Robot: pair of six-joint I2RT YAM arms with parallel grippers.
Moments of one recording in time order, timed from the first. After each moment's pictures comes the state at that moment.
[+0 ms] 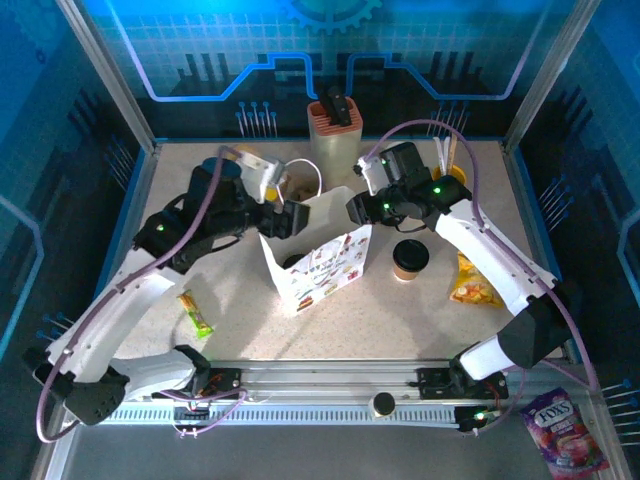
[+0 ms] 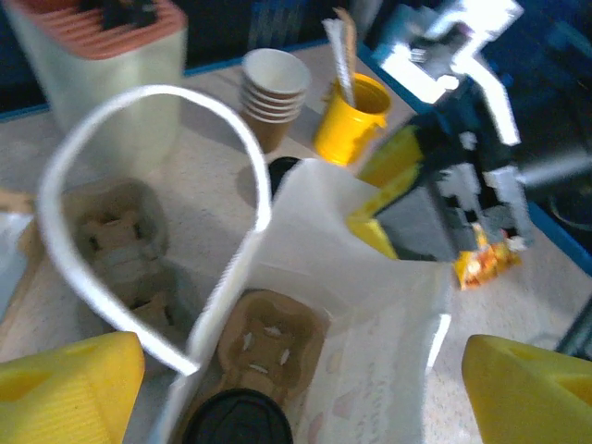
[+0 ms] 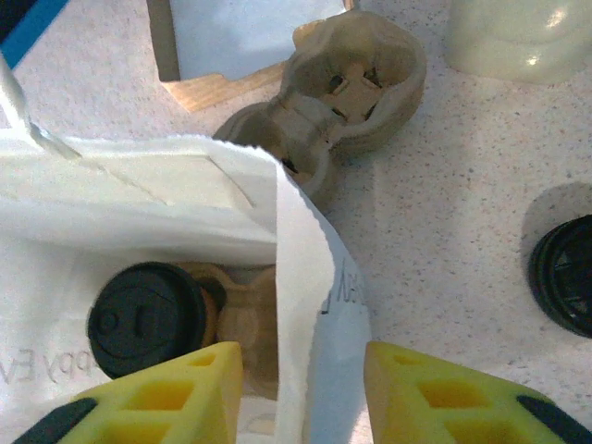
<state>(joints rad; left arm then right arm) -0.53 1.14 1.38 -0.73 0.17 -0.24 0.52 1.49 1.47 -0.82 -0.22 0.09</state>
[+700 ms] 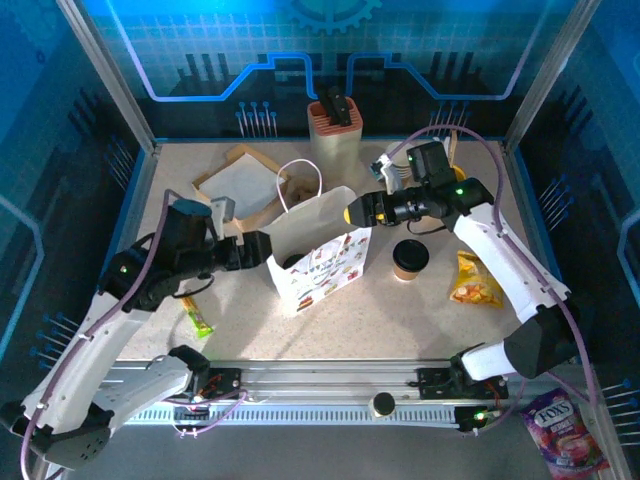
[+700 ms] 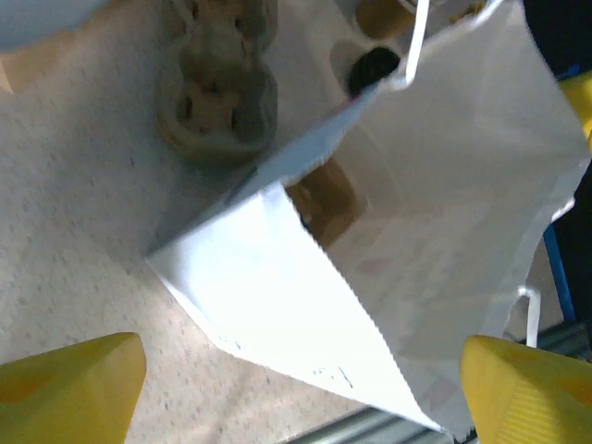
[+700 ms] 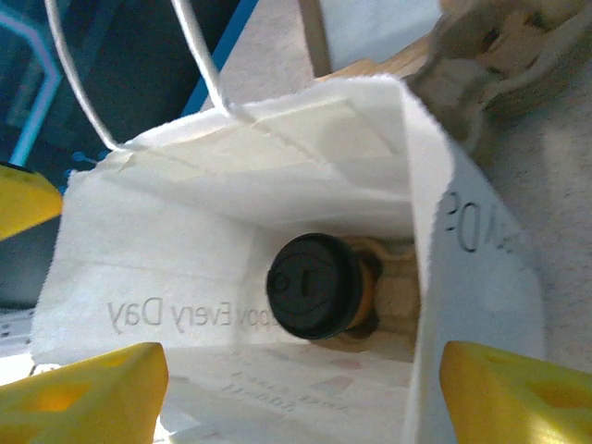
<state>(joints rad) -0.49 0.90 1.19 -1.04 0.14 -0.64 0.39 1.42 1.39 -0.81 -0.69 0.23</state>
